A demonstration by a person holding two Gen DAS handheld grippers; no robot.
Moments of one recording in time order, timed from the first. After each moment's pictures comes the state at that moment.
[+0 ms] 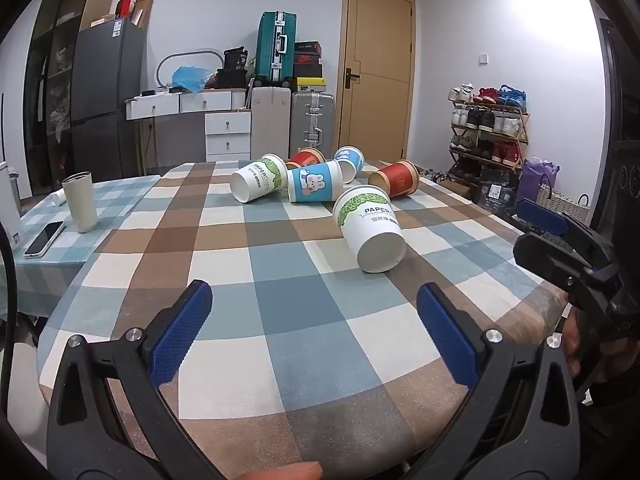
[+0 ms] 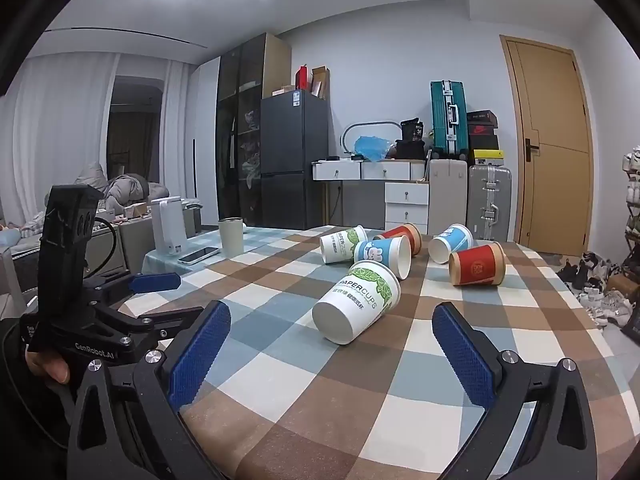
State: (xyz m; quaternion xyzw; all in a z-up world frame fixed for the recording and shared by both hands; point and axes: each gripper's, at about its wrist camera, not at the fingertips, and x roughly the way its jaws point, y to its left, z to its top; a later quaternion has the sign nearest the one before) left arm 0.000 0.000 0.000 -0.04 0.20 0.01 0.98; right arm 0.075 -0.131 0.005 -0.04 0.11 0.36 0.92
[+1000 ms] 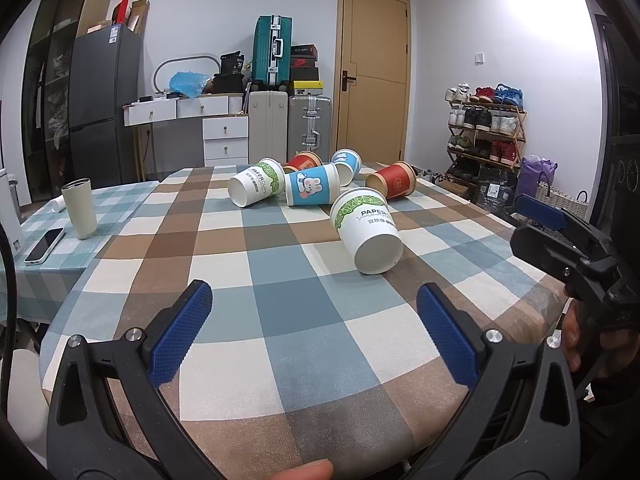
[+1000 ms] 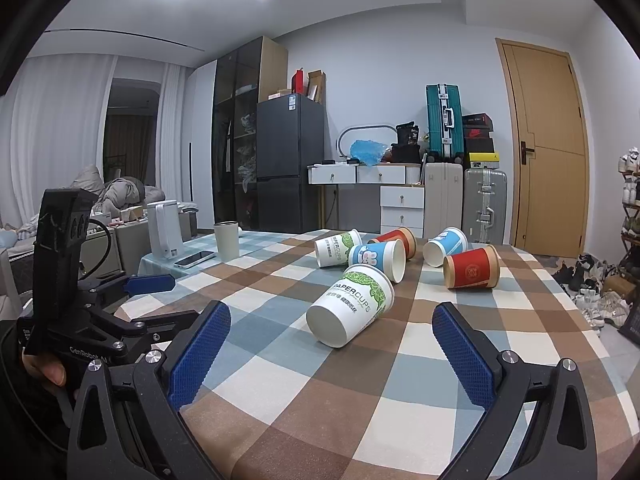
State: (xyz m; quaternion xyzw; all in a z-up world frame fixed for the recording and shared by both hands) left arm 0.000 0.000 0.000 -0.03 0.20 0.01 0.98; right arm 0.073 -0.134 0.007 -0.04 0.11 0.35 0.93
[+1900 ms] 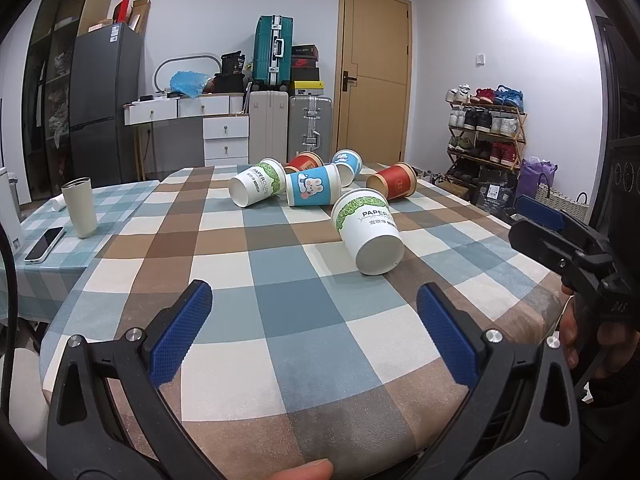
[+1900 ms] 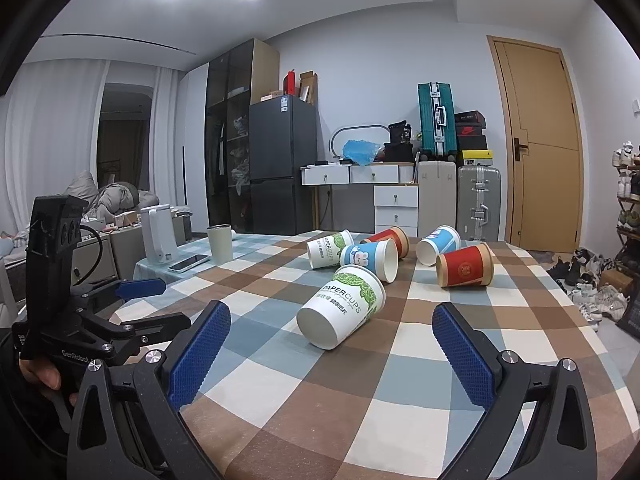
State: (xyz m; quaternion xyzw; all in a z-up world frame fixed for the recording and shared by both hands) left arm 0.000 -0.001 0.000 -0.03 0.20 0.01 0.98; right arm 0.079 -0.137 0.005 -0.03 0.11 0.34 0.93
